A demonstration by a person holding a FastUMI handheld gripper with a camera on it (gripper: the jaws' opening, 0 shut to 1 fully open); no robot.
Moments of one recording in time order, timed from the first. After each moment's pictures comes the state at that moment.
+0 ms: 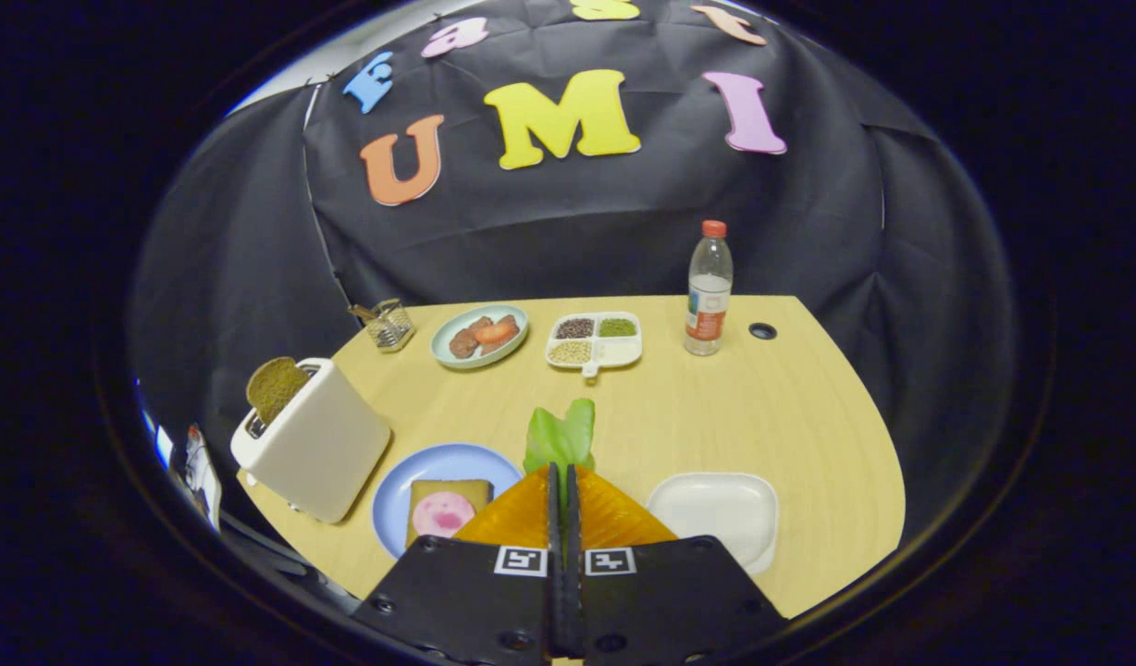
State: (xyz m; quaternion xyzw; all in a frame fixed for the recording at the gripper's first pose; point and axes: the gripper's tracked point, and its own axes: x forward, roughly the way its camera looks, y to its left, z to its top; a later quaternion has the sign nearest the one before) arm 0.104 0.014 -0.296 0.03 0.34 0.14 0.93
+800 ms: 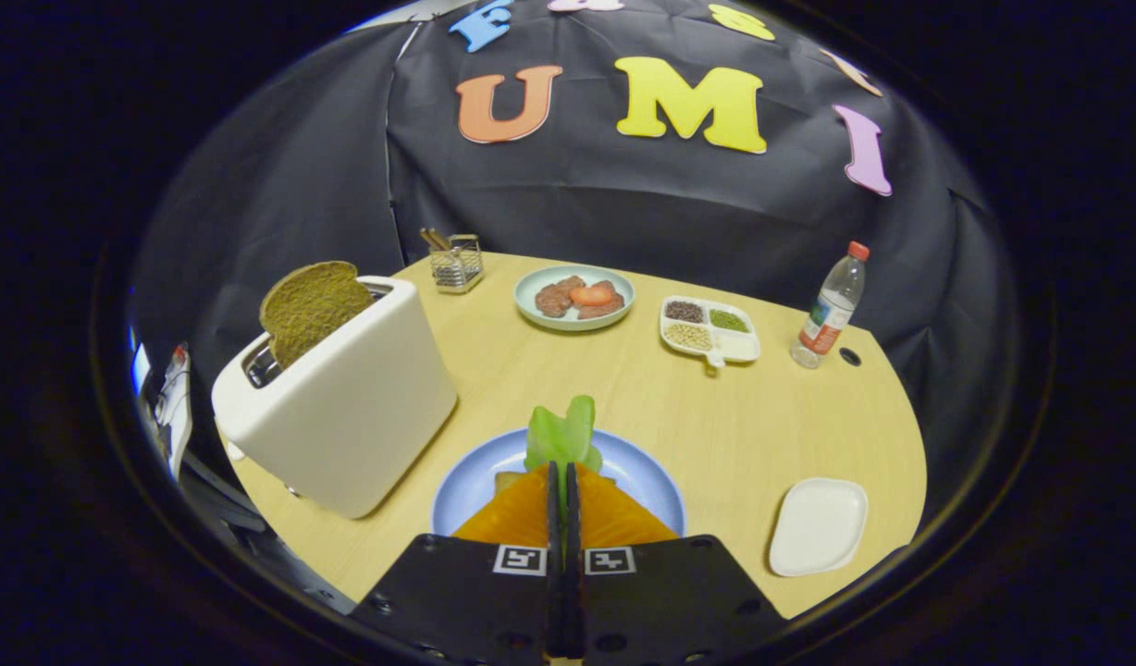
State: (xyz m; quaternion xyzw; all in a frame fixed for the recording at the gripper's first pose) arm 0.080 0.161 -0.342 -0.05 0.35 0.19 0.91
